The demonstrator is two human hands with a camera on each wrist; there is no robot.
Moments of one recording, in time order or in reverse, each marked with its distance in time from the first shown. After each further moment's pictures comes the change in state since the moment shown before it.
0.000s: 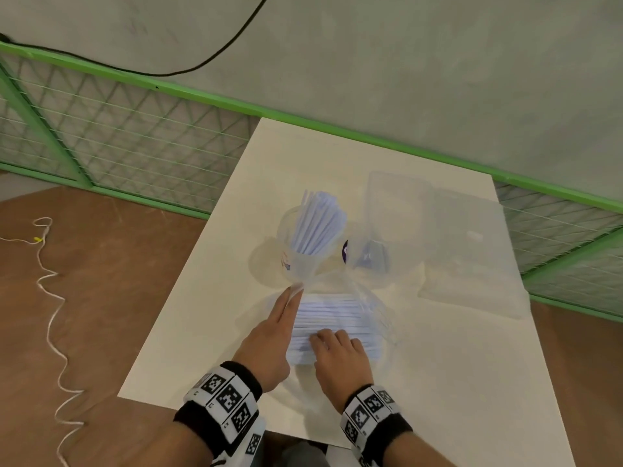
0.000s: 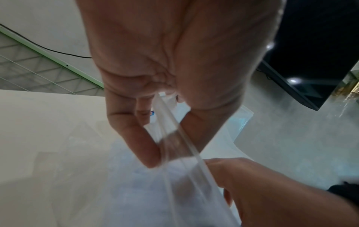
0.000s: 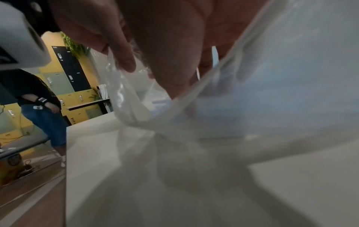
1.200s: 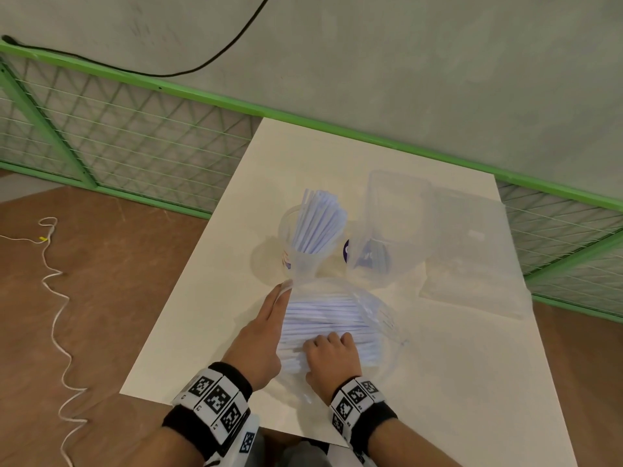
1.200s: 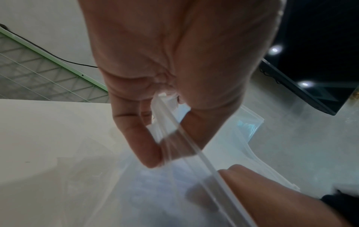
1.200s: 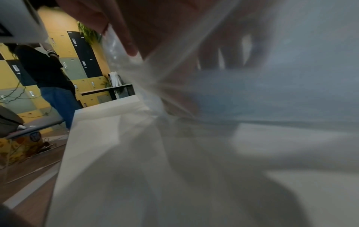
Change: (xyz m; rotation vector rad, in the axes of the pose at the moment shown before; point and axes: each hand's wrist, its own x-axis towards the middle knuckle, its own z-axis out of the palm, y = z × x) left_hand -0.003 -0.017 0.001 -0.043 0.044 -0.039; right_hand 0.012 -0.019 -0.017 -0.081 -0.245 -0.018
